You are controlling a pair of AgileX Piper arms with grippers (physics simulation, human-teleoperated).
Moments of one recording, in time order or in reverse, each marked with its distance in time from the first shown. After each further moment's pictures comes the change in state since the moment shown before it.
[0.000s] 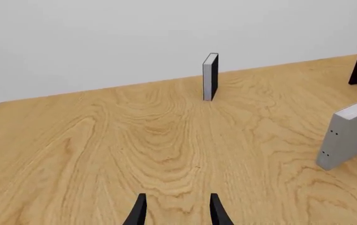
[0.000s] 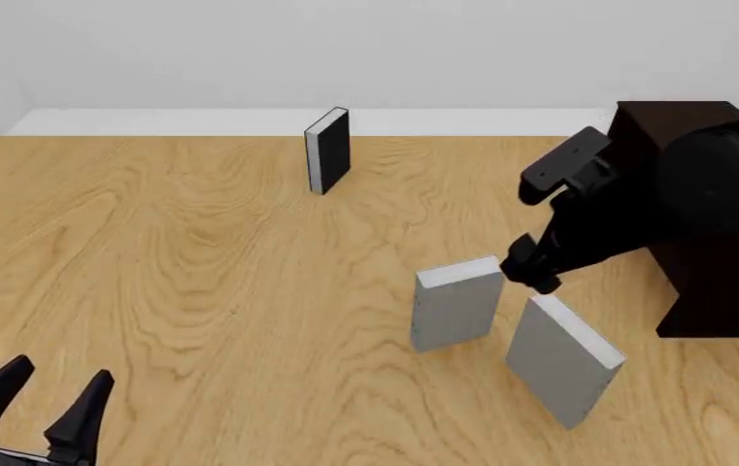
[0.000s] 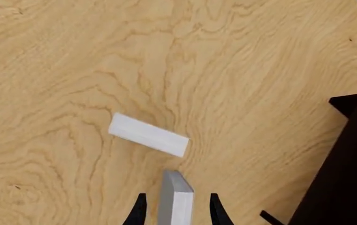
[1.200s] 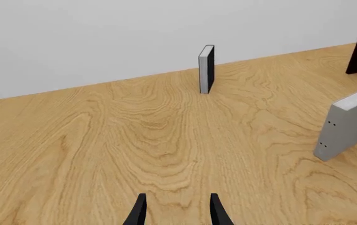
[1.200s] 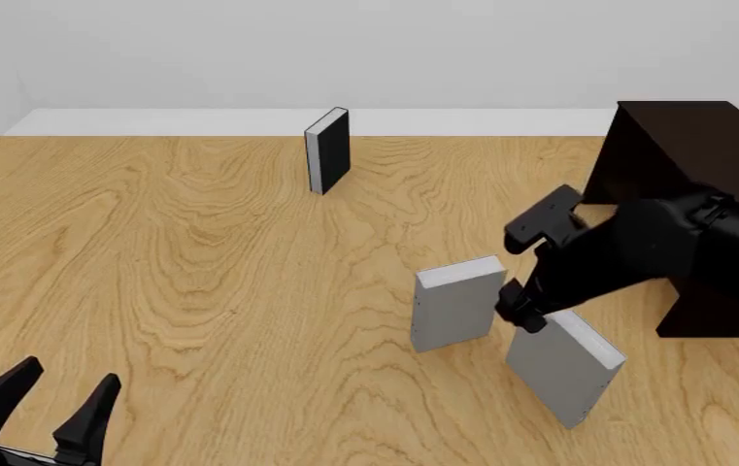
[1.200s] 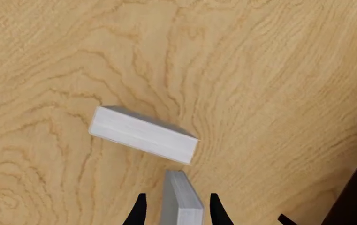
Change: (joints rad) left arm -0.018 0.028 0.000 0.006 0.015; right arm -0.022 0.079 0.170 -0.164 -0.007
